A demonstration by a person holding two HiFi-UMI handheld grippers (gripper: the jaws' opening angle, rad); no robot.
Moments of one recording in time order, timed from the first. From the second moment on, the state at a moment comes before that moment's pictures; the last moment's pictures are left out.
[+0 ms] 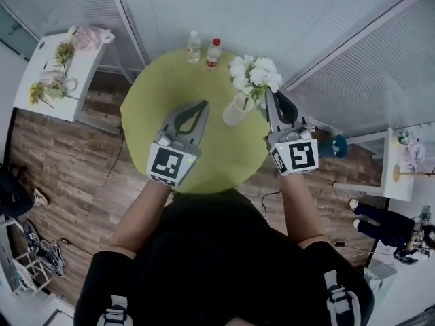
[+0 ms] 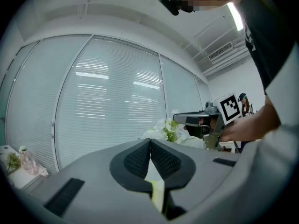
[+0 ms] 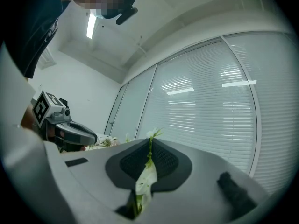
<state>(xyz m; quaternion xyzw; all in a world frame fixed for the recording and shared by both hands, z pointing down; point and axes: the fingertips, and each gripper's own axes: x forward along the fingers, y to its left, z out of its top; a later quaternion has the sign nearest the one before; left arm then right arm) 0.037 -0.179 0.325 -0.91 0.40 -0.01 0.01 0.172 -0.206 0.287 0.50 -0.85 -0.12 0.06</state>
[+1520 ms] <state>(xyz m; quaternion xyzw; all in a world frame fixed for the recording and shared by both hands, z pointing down) -0.079 -0.120 0.345 -0.92 0.39 -0.01 0.00 0.025 -0.127 0.313 0.47 -0.88 -0.10 0.07</state>
